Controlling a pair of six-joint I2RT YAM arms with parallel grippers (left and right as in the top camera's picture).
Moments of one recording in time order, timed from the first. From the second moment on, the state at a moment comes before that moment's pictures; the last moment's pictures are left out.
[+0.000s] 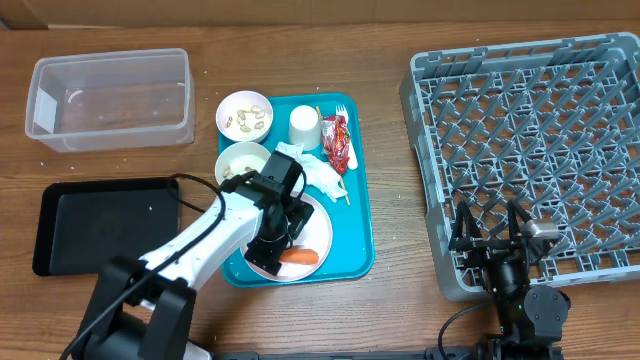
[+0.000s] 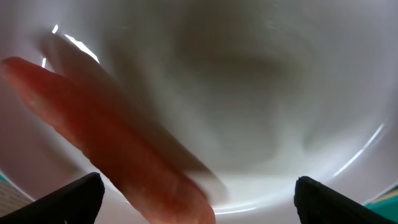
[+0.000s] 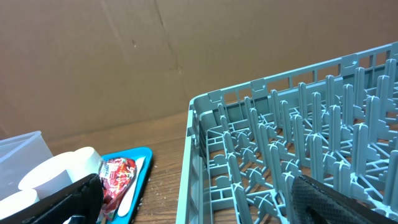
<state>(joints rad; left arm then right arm) -0.47 1.63 0.92 -0.78 0.19 -1.54 -0.06 0.01 0.02 -0.02 -0.18 0.28</state>
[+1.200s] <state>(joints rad) -0.54 1.69 0.92 -0.74 0.05 -1.64 -0.06 0.01 0.02 -0.02 -0.18 0.28</state>
